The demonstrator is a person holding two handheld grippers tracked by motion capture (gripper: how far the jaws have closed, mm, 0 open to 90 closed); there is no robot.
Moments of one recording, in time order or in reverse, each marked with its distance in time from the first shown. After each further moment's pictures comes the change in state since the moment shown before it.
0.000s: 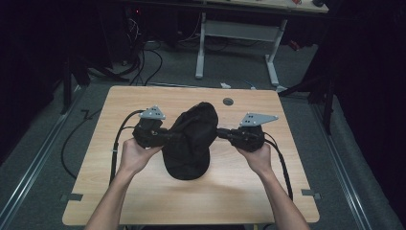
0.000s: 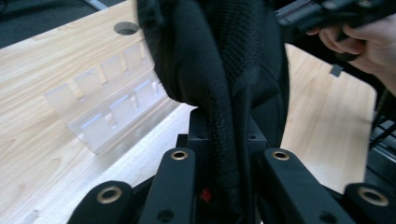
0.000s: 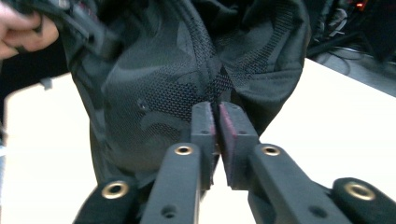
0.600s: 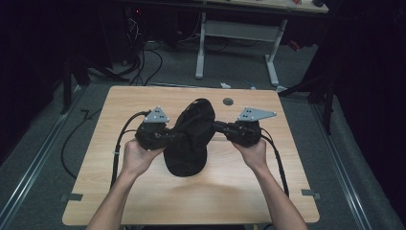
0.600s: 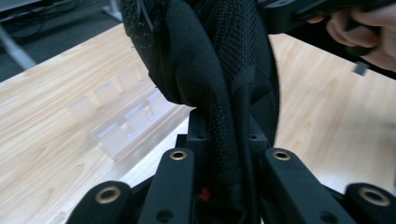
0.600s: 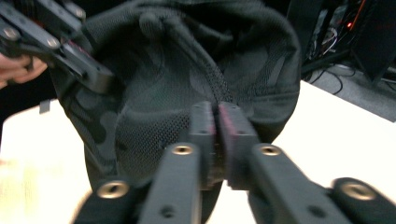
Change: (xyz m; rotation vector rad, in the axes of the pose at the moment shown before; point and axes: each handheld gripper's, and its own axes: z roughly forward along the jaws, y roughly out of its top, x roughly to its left) left arm -0.010 -0.003 0.003 -0.058 0.074 0.089; right arm 0.004 0.016 0.007 -0.069 -0.033 0.004
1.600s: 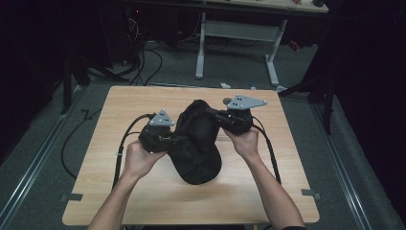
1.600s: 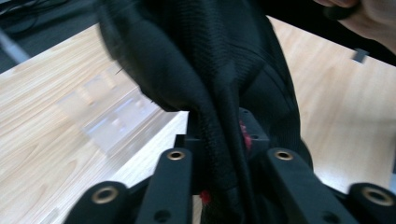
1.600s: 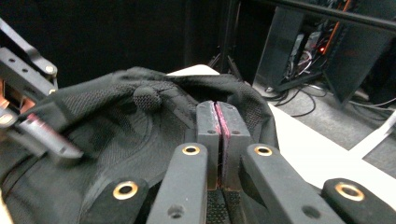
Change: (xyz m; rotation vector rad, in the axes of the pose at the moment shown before) left arm -0.006 -0.006 0.003 0.041 0.006 0.009; right arm 0.002 0.035 0.022 -0.020 -0.057 -0.072
